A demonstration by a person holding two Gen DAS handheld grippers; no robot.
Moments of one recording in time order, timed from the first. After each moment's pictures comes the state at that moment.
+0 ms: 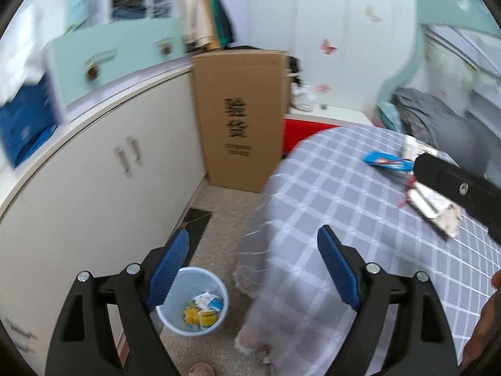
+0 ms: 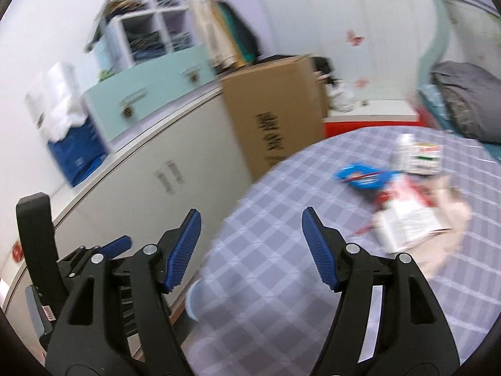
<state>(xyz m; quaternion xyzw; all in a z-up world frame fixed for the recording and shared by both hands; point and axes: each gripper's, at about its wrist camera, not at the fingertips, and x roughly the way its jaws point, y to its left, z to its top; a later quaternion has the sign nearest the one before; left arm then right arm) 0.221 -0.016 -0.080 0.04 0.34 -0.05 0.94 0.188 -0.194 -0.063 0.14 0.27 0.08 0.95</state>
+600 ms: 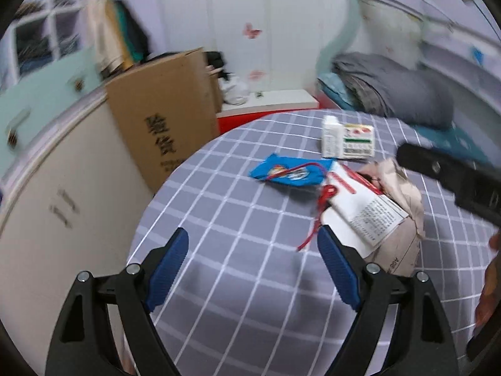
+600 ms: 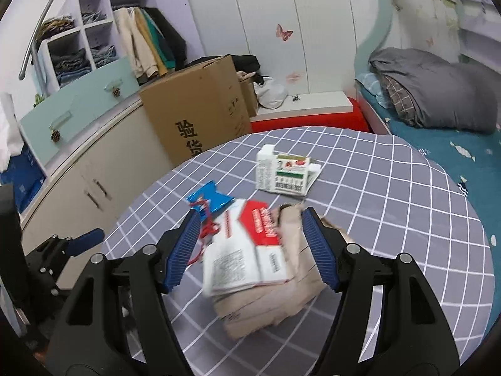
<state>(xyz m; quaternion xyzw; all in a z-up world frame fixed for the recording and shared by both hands) 0.273 -0.174 -0.098 0.14 0.35 -0.16 0.91 0.222 -0.329 -0.089 0.15 0.30 -0.02 0.94</state>
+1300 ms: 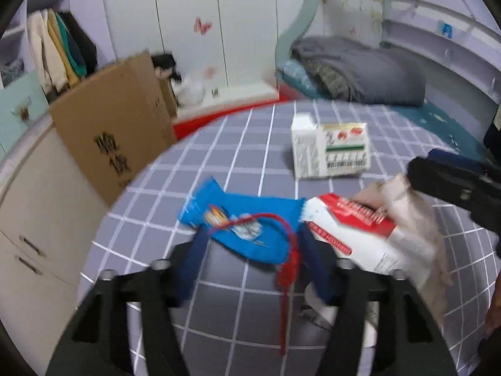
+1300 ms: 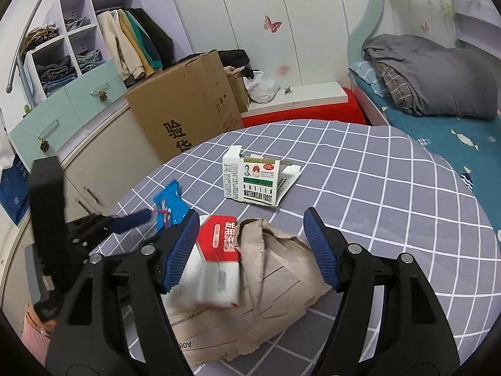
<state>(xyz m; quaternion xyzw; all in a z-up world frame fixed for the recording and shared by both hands) 0.352 -0.226 -0.130 0.16 0.38 -0.24 0.88 0.248 -0.360 -0.109 0.17 0.31 -0.02 0.94</state>
